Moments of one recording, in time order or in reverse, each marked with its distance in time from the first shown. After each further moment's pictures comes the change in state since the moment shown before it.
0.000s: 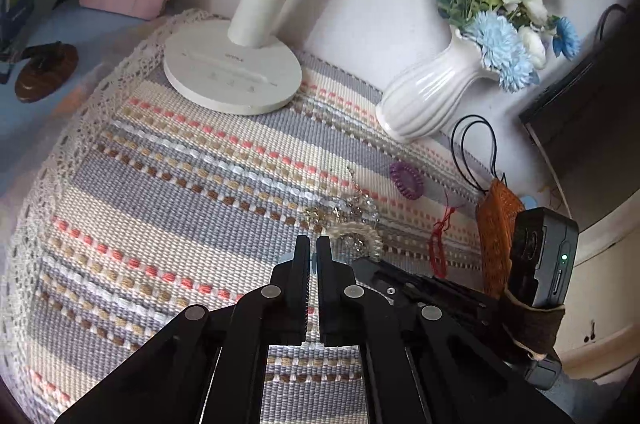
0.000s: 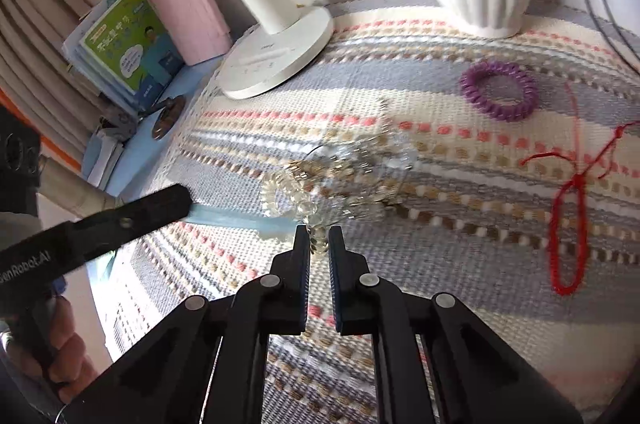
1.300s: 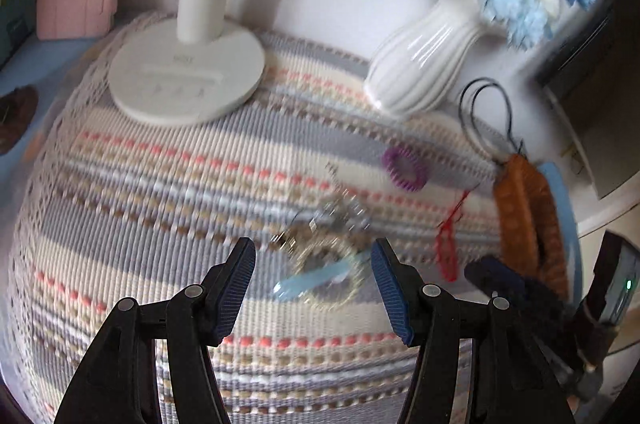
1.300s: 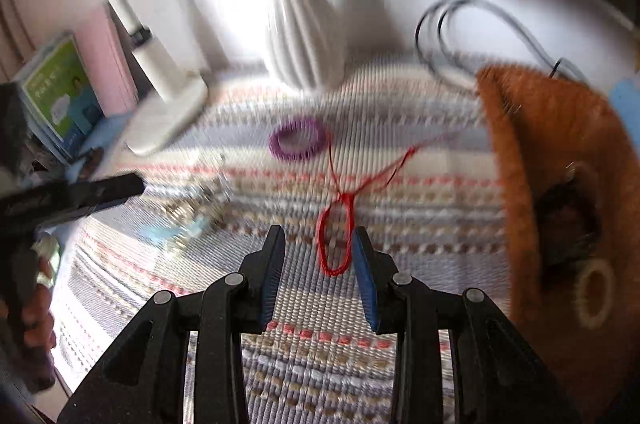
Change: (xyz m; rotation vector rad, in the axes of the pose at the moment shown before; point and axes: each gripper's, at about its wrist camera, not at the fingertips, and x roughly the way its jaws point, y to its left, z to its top) left arm 0.051 -0.036 0.019 0.120 0.123 0.088; right arm -0.078 -0.060 -0.013 0.054 -0.107 -0.334
